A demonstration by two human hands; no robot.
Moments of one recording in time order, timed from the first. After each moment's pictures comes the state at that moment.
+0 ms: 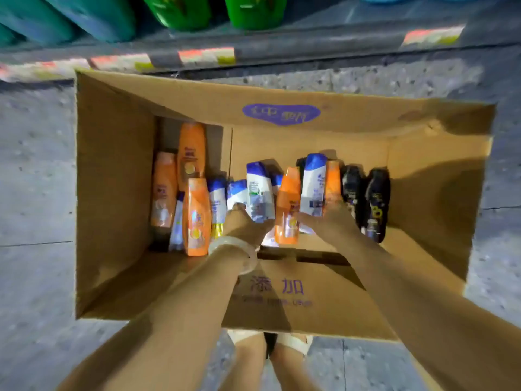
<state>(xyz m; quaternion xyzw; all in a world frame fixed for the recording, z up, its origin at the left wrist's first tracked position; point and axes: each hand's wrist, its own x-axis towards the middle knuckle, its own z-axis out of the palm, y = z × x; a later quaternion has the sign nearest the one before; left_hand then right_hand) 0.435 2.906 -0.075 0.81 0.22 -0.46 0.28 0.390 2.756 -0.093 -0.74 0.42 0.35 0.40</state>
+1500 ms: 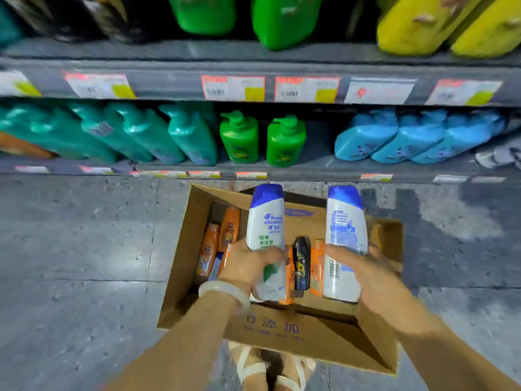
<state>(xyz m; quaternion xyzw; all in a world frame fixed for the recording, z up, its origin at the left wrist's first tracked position) 0.495 2.927 0.168 0.62 0.31 -0.39 0.61 0.447 2.743 0.167 -0.57 0.47 0.20 0.65</state>
